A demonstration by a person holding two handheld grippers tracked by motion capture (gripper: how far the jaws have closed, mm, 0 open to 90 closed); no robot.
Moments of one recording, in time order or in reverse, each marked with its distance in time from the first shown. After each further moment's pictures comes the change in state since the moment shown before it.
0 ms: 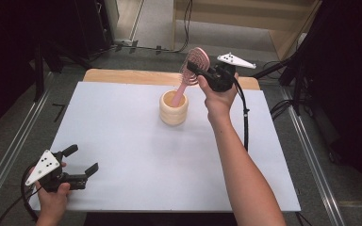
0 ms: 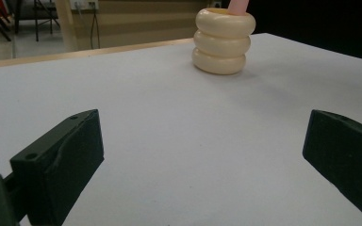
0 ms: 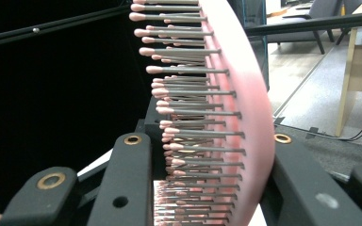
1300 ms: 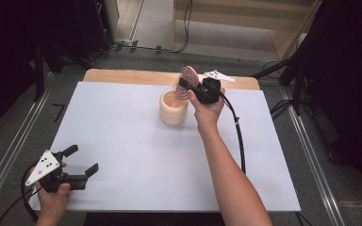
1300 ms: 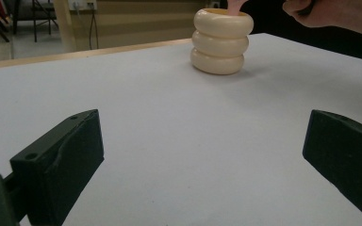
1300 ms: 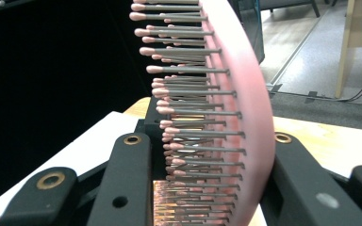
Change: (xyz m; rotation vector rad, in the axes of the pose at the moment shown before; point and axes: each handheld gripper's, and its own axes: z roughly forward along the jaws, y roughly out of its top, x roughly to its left) left arm -0.001 0.000 -0.001 -0.001 -0.006 0.005; right arm -0.007 -0.062 0.033 0.086 -0.045 0.081
